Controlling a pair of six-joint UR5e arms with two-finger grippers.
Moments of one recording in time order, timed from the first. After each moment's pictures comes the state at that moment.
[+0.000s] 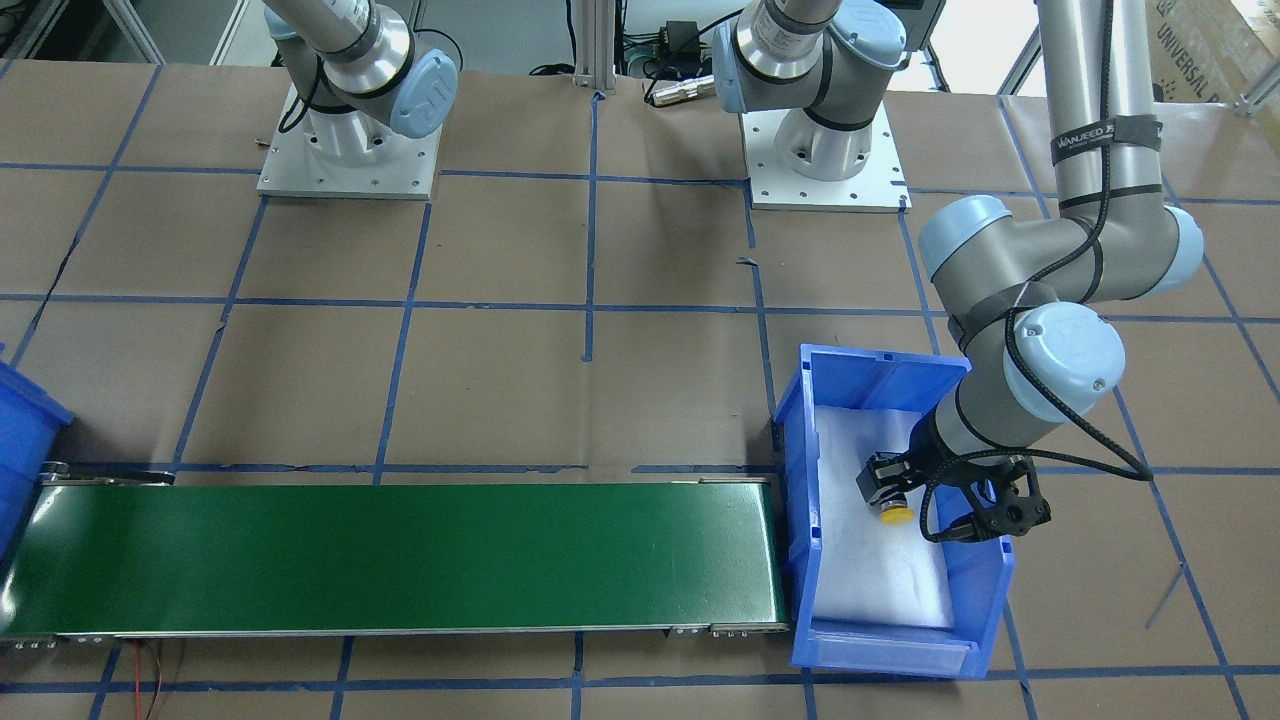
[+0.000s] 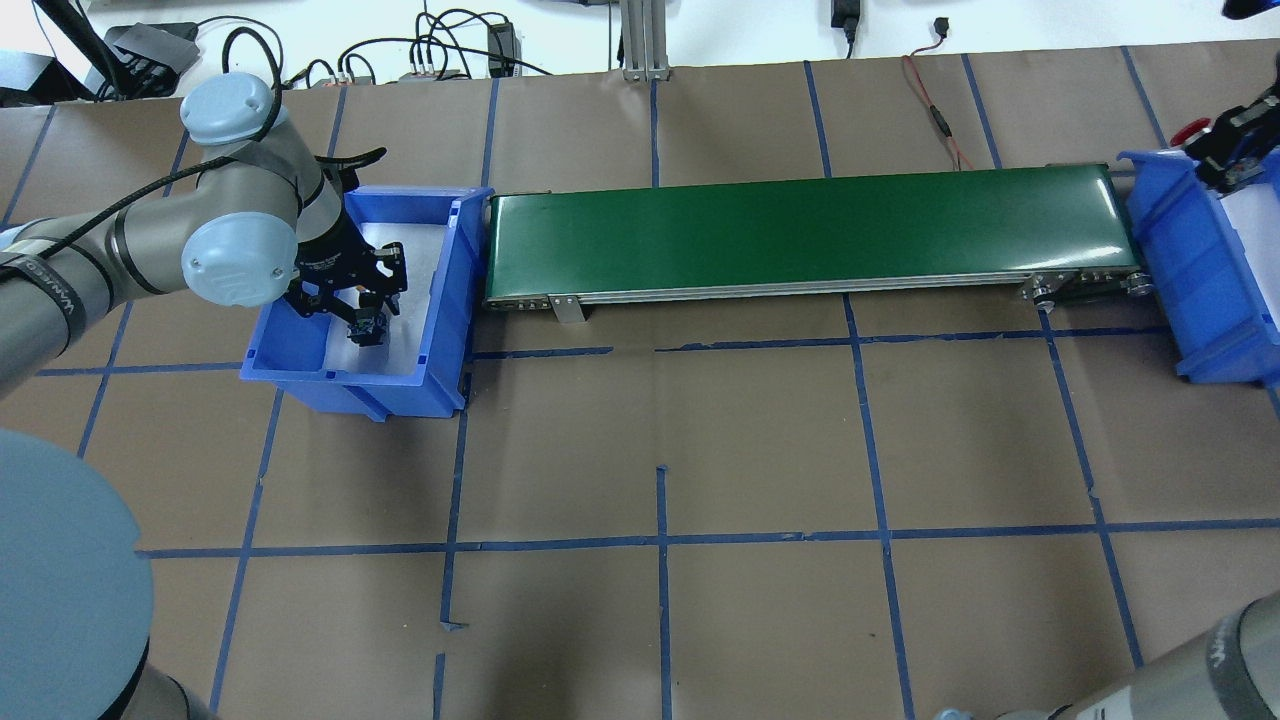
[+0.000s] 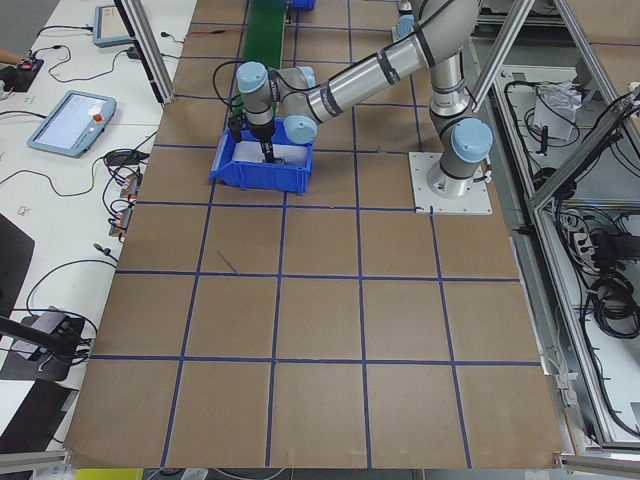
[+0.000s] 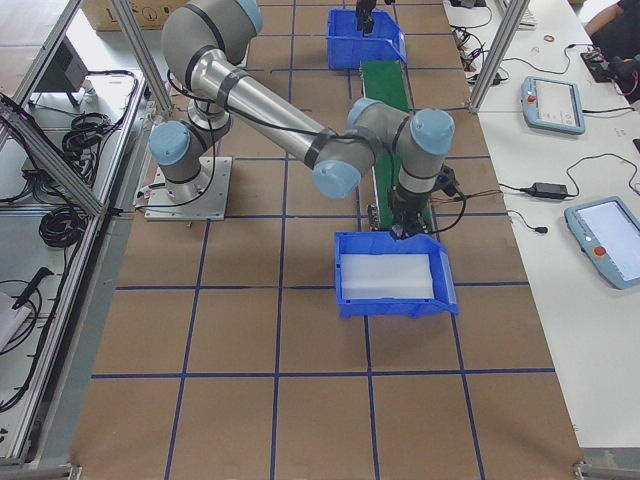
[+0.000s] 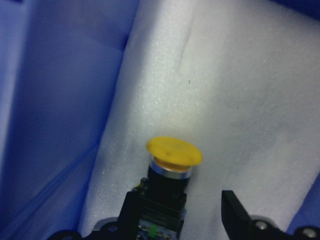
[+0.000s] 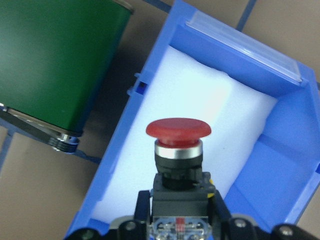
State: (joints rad) left arm -1.40 -1.98 -1.70 -1.06 1.58 -0.09; right arm 0.94 -1.08 1.29 -1.84 -1.64 -1.07
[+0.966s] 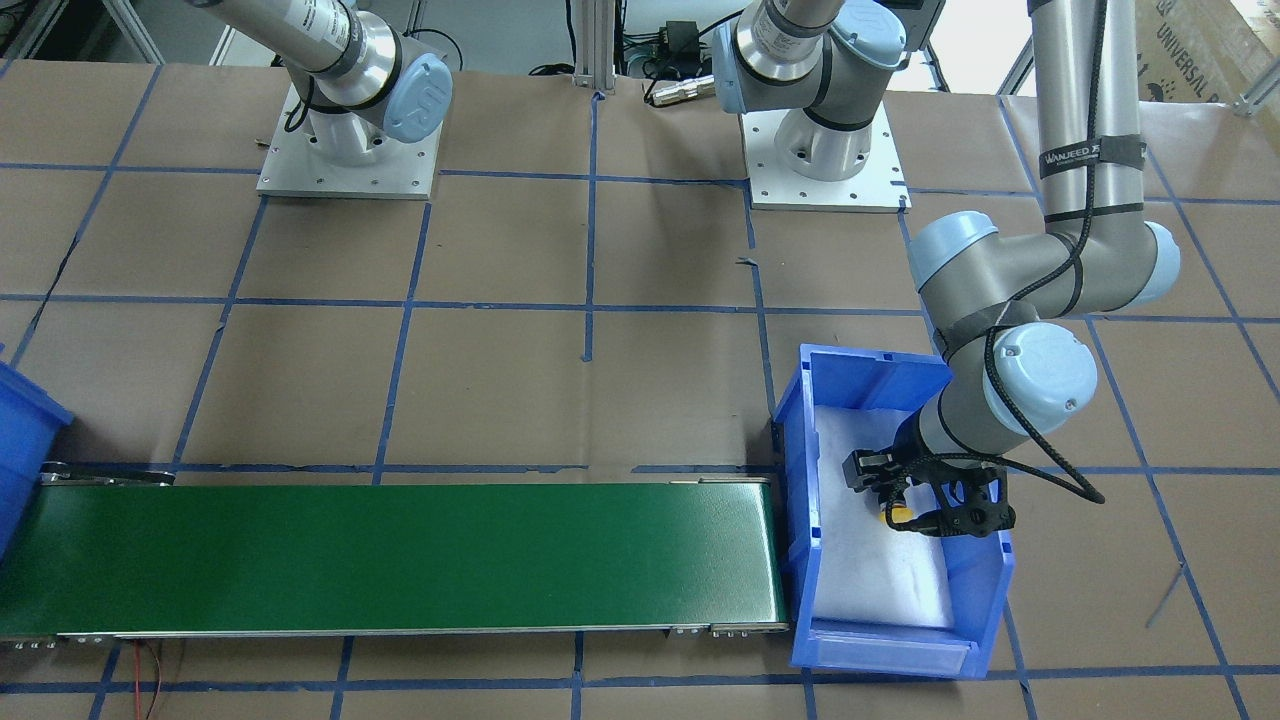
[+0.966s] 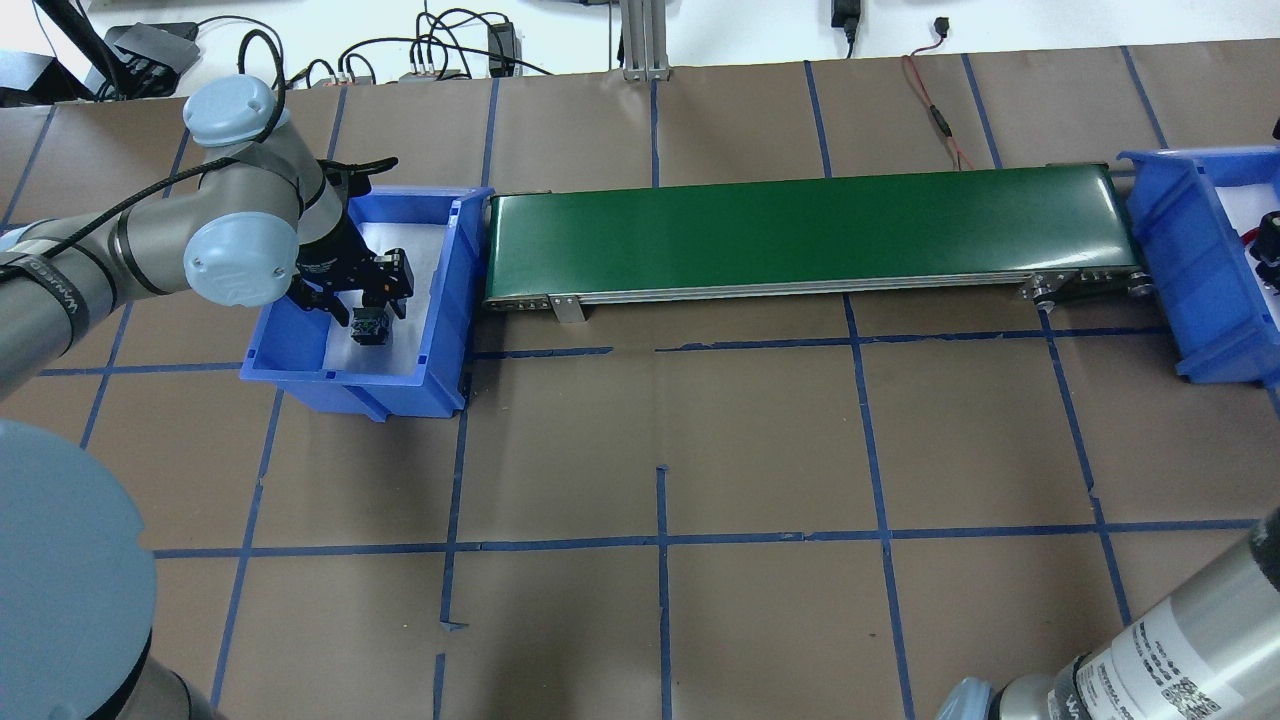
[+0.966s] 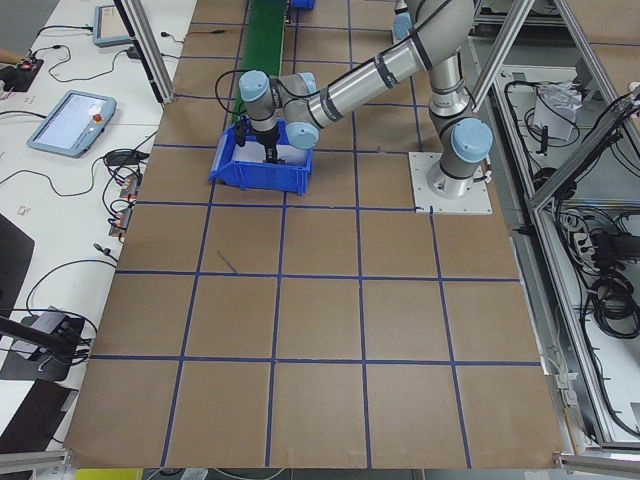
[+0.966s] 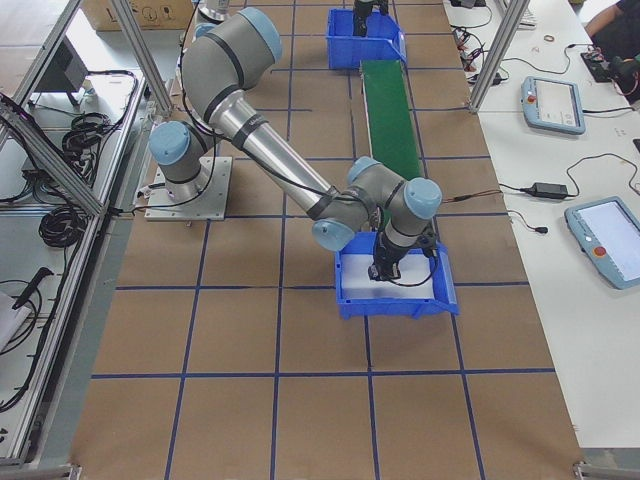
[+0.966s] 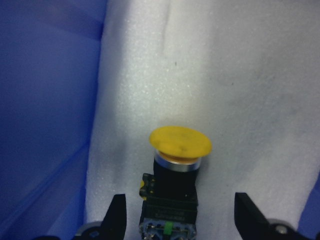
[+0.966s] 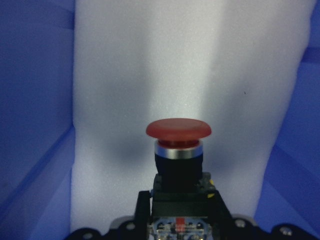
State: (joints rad) left arm -1.40 -2.01 -1.75 -1.05 1.59 0.06; right arm 0.91 -1.00 1.42 -1.94 -1.74 -0.78
